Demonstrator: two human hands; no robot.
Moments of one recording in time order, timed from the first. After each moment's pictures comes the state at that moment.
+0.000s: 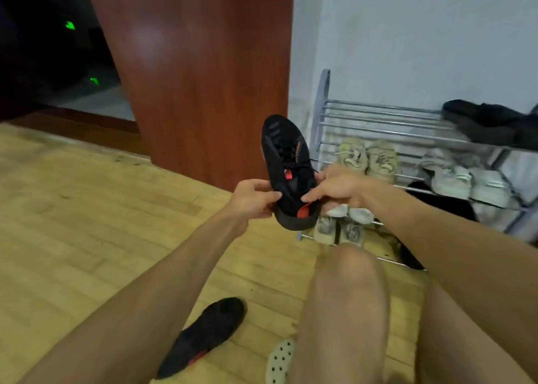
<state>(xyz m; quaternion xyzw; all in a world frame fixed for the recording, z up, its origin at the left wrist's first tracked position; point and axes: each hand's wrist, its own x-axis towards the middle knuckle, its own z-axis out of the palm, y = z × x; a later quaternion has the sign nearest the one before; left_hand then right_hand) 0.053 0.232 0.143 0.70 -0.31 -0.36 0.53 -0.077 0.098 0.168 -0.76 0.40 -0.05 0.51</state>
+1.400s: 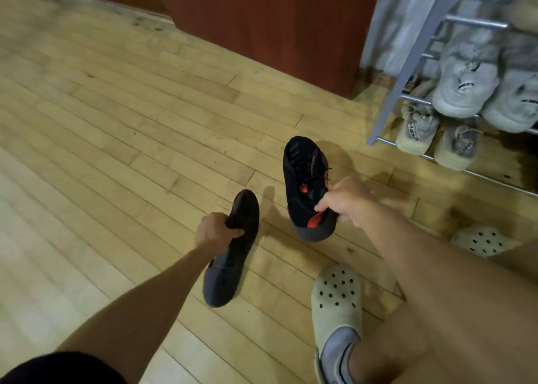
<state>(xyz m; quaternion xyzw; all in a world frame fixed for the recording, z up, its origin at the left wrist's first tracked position) 0.183 0.349 -0.192 0.94 -0.20 -0.26 0.11 0.017 0.131 -0.110 -0.66 0.55 0.10 0.50</state>
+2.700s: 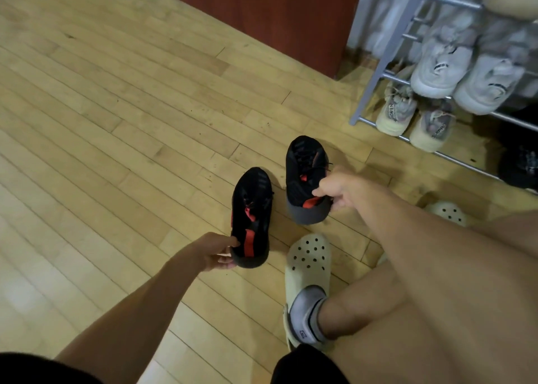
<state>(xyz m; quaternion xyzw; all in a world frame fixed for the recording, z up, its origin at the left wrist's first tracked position) 0.094 0.384 -0.195 0.70 0.16 -0.59 0.36 -0.018 0.128 -0.112 -0.62 0.54 0.19 0.53</state>
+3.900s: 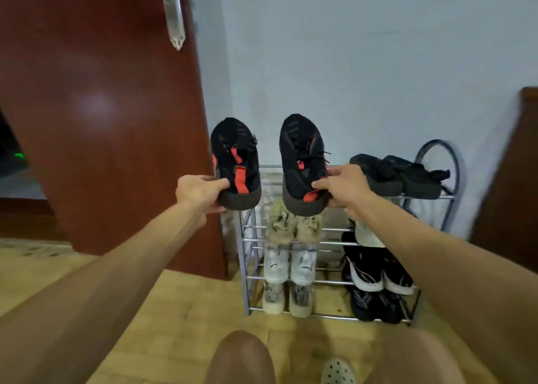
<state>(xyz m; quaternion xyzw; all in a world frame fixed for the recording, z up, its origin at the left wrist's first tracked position) 0.040 0.070 0.252 0.67 -0.29 -0.24 0.64 -0.192 -0.048 0.246 -0.62 0.47 -0.41 0.47</state>
